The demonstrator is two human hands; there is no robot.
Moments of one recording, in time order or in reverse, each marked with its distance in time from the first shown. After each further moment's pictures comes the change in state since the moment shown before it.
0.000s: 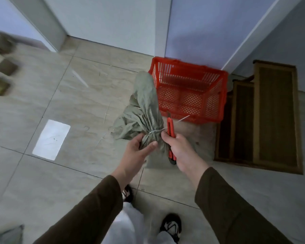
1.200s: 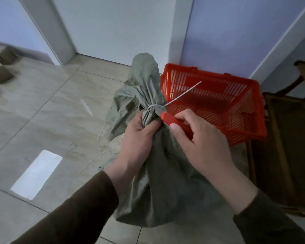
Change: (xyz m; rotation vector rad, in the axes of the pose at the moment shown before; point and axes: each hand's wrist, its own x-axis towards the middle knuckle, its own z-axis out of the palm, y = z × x) left_hand 0.118 -0.079 -0.041 0.009 0.150 0.318; right_hand 0.104 0.066 -0.012 -1.138 0.303 -1.094
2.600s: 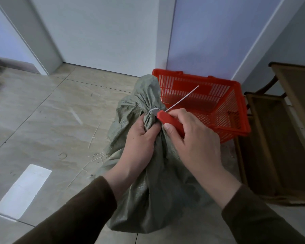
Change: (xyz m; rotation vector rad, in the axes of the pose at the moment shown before) left_hand -0.013 0.005 0.019 0.131 -0.086 0.069; right_hand -0.009 0.002 0.001 -0.123 0.160 -0.011
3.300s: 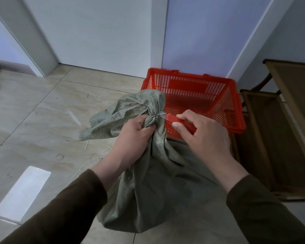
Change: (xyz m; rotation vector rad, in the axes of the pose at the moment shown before) left_hand 0.017 -0.001 -0.010 0.358 -0.124 0.070; right_hand 0.006 0.055 -0.002 -0.063 -0.007 0.004
